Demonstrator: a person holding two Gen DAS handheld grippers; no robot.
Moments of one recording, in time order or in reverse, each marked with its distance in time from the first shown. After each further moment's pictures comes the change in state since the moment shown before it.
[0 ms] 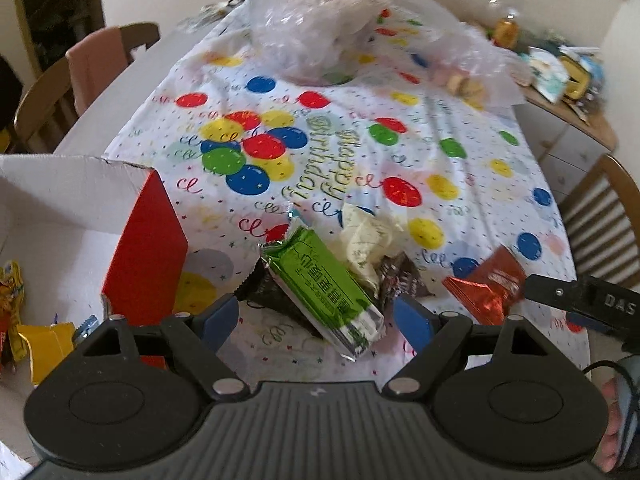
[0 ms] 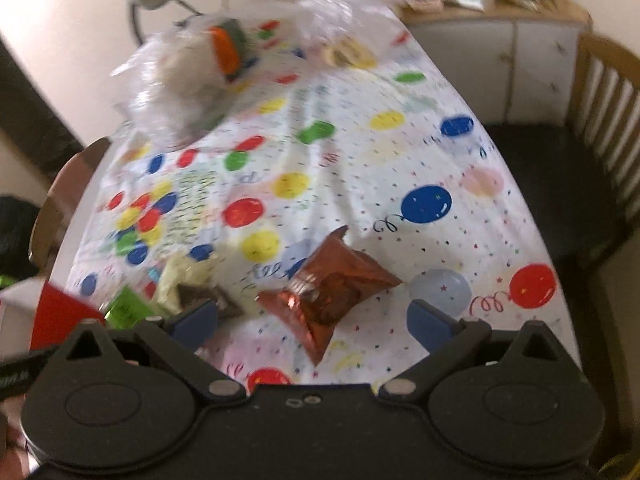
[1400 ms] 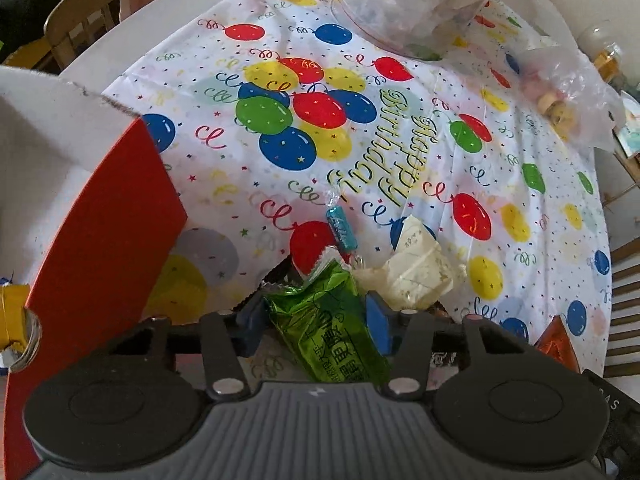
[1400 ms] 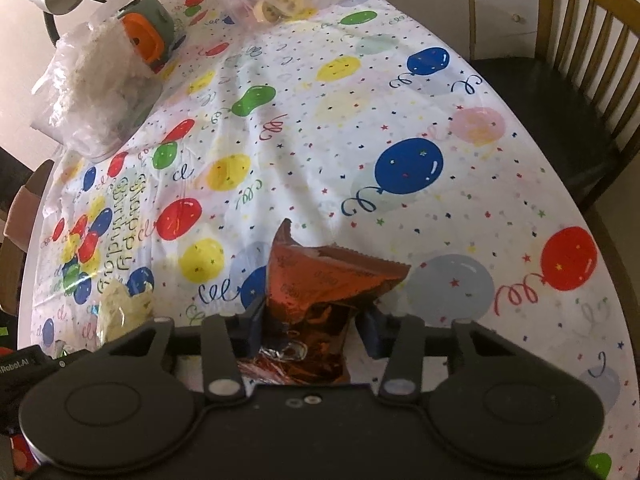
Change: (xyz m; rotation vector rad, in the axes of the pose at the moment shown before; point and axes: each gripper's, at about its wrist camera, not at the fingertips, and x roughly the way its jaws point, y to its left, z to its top) left arm 0.072 0.019 0.026 -0.264 0.124 0.069; right arm 0.056 -0.015 0.008 0.133 0.071 -0.047
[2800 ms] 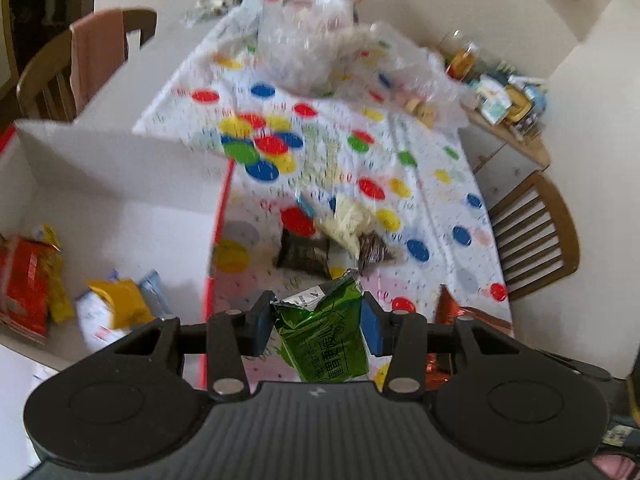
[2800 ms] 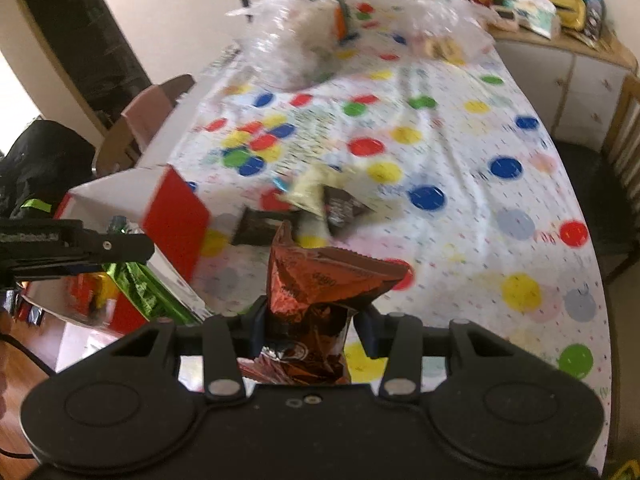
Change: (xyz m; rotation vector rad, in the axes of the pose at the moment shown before) left arm -0.175 0.103 -0.040 0.242 -0.085 -0.306; right arm -0.151 0.120 -0.134 -0.397 -0.050 0.115
